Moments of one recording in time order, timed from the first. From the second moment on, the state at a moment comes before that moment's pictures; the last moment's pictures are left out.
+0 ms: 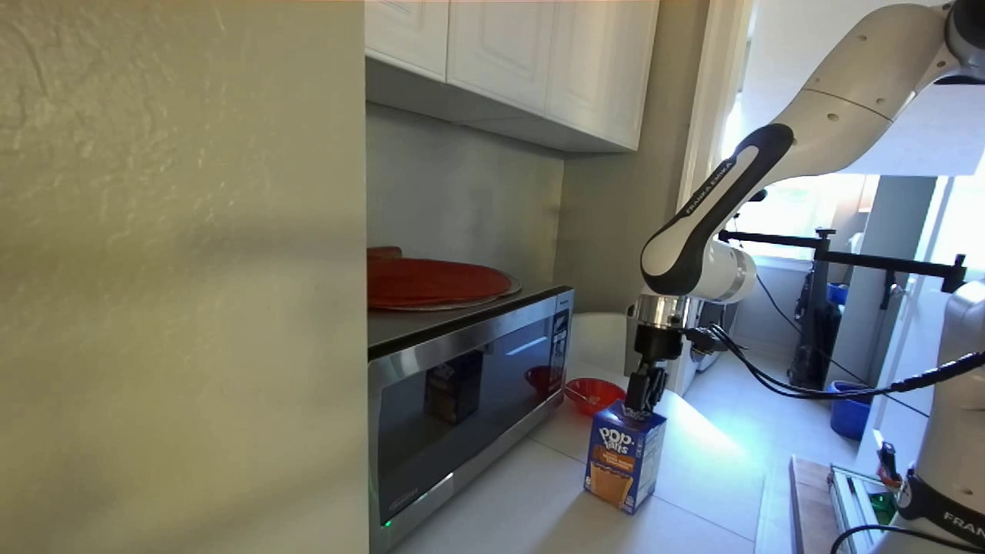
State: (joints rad) arm -0.06 -0.04 -0.15 -2.71 0.43 2.58 -0.45
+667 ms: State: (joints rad) arm -0.07 -0.13 -0.16 -2.72 0.43 2.49 -0.47
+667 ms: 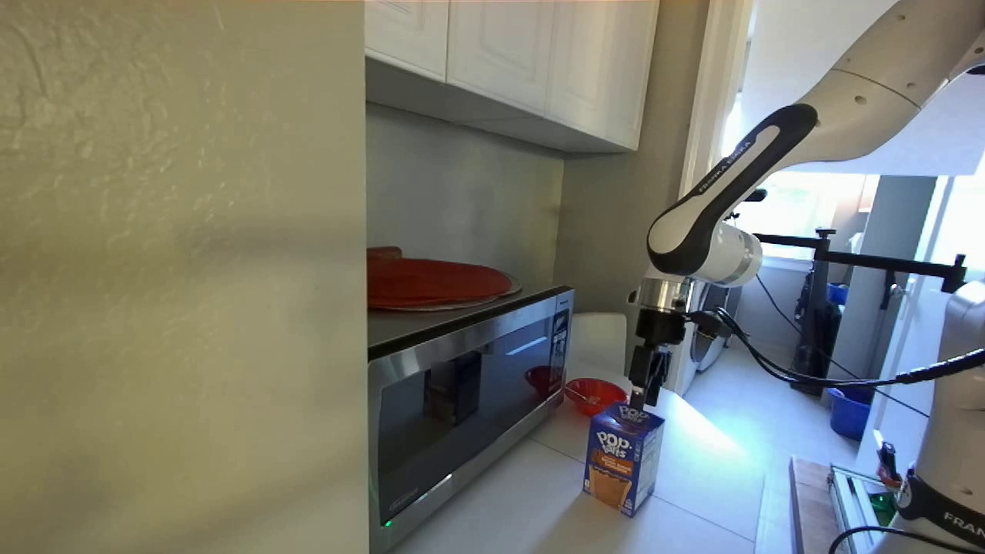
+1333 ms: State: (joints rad) arm -0.04 -0.13 -0.15 -2.75 0.43 2.45 -0.48
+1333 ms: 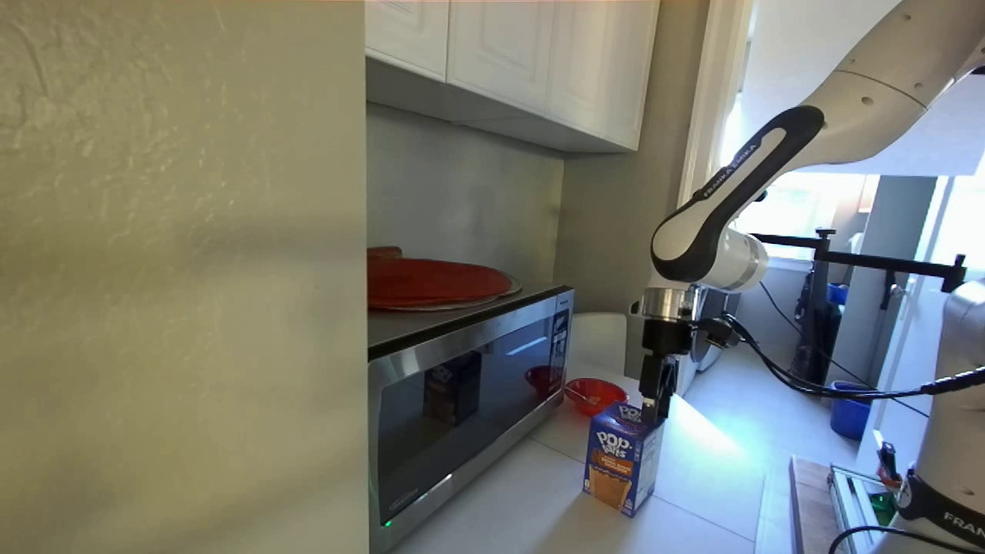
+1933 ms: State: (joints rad) arm -0.03 -0.08 -0.13 -2.75 0.43 2.51 -0.48
